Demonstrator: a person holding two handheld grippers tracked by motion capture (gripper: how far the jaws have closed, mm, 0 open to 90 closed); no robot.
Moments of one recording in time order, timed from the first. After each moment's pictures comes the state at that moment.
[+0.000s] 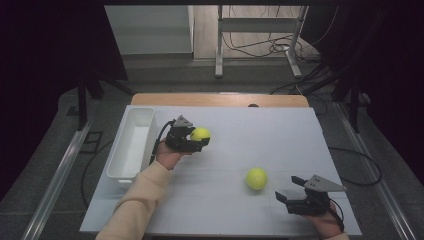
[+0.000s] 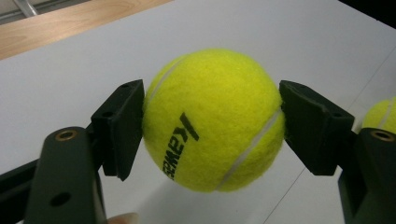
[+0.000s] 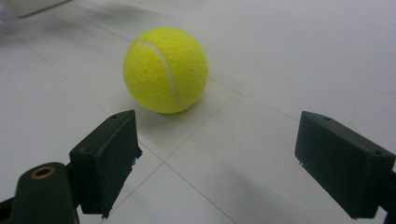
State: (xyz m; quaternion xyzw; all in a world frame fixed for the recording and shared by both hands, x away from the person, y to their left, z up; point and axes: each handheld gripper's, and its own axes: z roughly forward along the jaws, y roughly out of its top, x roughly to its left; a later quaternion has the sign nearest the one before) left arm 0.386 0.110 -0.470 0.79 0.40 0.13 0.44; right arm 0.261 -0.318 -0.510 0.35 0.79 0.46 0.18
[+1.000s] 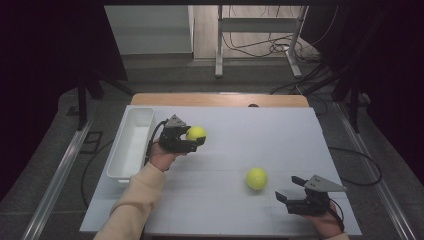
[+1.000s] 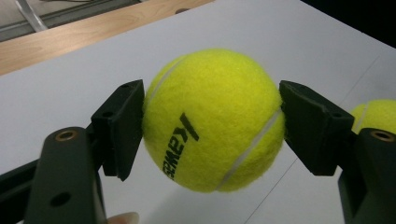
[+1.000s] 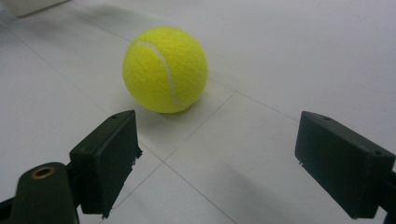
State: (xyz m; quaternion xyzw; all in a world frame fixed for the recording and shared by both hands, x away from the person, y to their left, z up) left arm 0.373 0.122 -0.454 0.79 0.40 0.14 0.45; right arm 0.261 -0.318 -0.510 0.35 0.79 0.46 0.18
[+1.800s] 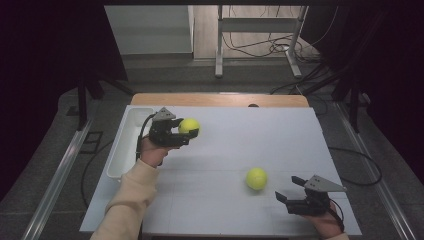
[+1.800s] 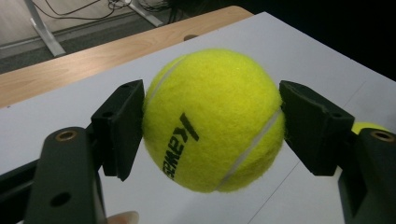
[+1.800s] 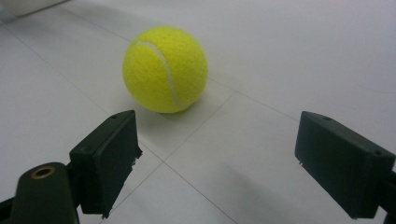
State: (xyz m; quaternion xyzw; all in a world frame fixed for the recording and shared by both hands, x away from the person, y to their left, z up) left arm 0.368 0.145 -0.424 0.77 0.40 0.15 0.48; right arm 0.261 -0.318 -0.509 0.35 0.79 0.46 0.18
